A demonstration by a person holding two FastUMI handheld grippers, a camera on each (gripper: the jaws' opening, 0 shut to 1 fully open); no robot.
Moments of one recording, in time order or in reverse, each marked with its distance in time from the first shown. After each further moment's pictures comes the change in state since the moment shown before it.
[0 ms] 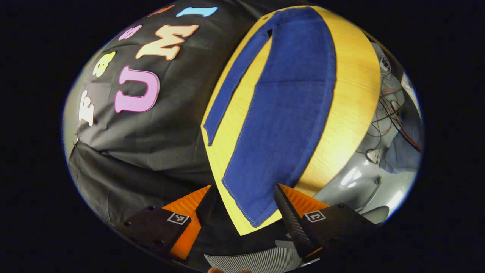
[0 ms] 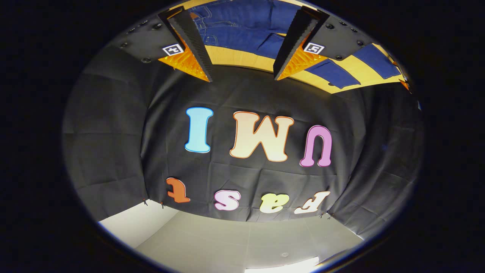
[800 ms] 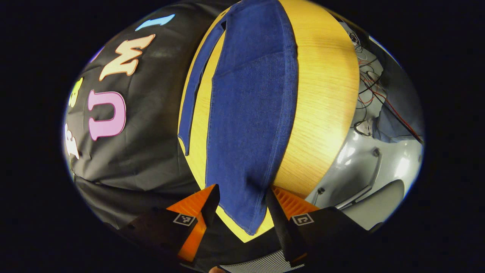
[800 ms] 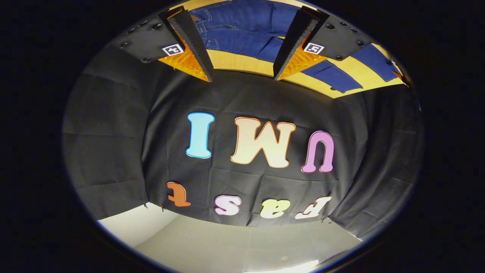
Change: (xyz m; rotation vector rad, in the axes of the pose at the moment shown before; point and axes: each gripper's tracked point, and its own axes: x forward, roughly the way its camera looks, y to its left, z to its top) left arm 0.045 -0.029 -0.001 0.196 0.001 -0.102; right arm -0.002 -0.001 -0.015 -0.018 0.043 -0.030
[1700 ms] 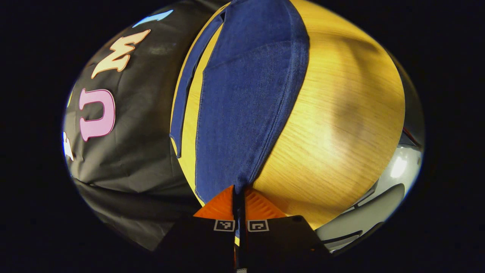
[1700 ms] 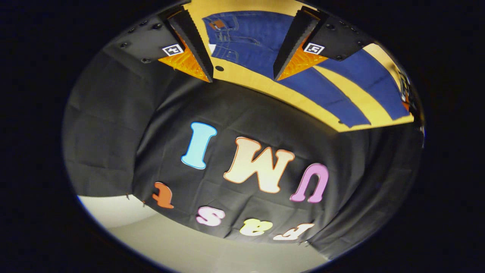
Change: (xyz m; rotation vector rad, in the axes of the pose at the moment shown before) left arm 0.034 0.000 0.008 -0.008 0.038 -0.053; right arm -0.011 -0.025 -0.064 -0.296 0.136 0.033
